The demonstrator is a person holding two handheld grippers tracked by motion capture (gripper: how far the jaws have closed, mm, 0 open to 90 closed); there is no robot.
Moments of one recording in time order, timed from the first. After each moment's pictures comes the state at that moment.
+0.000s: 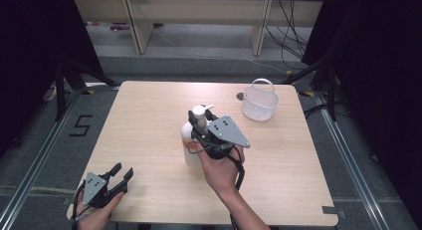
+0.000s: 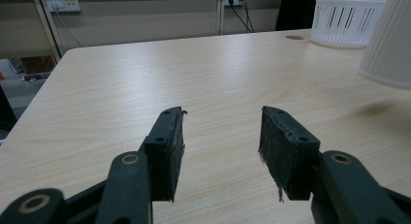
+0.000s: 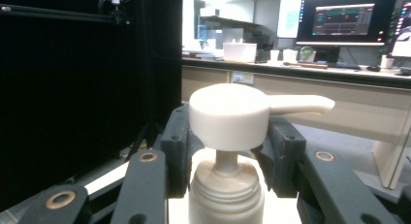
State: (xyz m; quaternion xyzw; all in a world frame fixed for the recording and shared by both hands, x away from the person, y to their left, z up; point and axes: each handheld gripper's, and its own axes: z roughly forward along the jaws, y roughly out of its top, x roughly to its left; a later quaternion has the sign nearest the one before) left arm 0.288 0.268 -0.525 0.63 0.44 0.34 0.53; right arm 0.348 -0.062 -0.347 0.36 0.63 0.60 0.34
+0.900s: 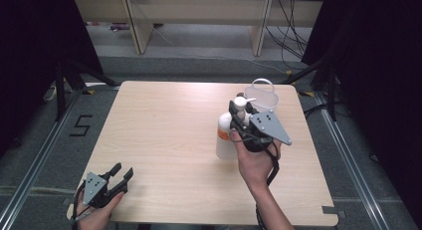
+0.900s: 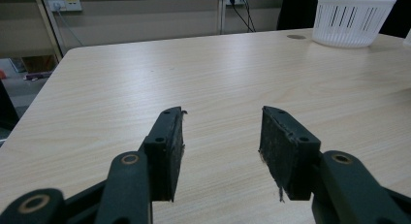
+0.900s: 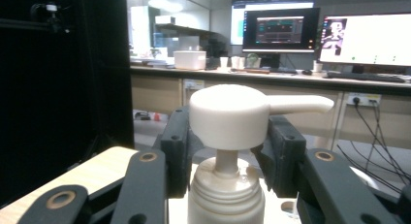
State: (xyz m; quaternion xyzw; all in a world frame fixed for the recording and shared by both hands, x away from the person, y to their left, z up) left arm 0.288 0.268 -0.525 0.63 0.45 0.35 0.53; right arm 0.358 -0.141 -0.337 0.40 0.58 0.58 0.40
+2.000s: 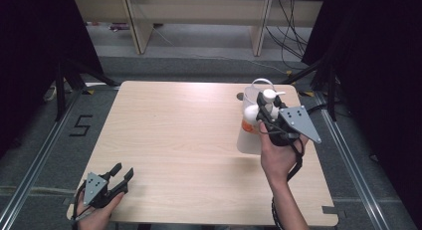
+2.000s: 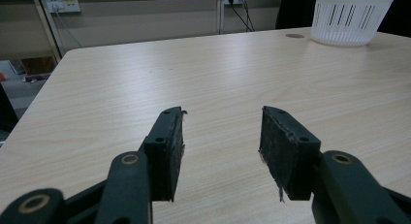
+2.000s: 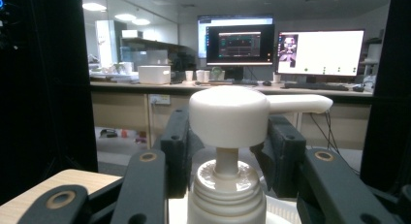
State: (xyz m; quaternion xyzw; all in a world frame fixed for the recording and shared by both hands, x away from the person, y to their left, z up) left arm 0.287 0.267 -0.524 0.64 0.44 0.35 0.52; right arm 0.364 -0.192 -0.324 0.43 0.54 0.57 0.45
